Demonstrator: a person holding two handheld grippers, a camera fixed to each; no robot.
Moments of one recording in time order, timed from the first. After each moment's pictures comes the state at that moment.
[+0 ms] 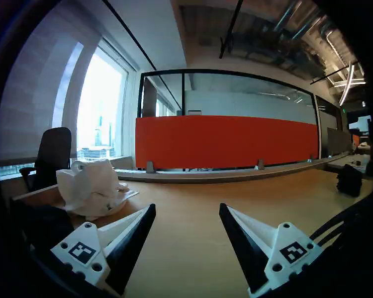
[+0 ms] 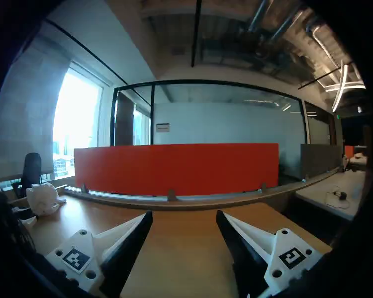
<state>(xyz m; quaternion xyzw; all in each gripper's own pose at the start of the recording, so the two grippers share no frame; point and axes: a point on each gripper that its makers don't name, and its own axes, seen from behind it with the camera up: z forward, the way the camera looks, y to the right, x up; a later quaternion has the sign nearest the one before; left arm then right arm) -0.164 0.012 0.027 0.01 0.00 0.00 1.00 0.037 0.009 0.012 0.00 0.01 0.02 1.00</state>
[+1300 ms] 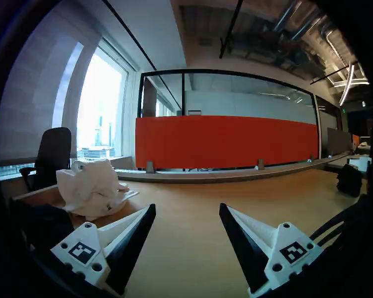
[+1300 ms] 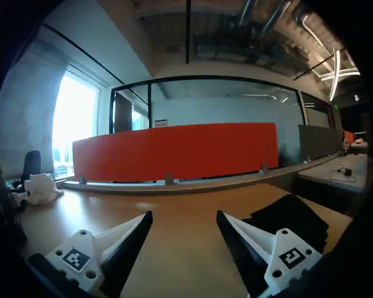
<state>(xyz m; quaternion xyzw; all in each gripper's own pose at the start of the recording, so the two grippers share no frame) -0.165 0.014 0.027 0.01 0.00 0.00 1.00 -0.070 0.024 0.019 0.01 0.01 0.04 1.00</state>
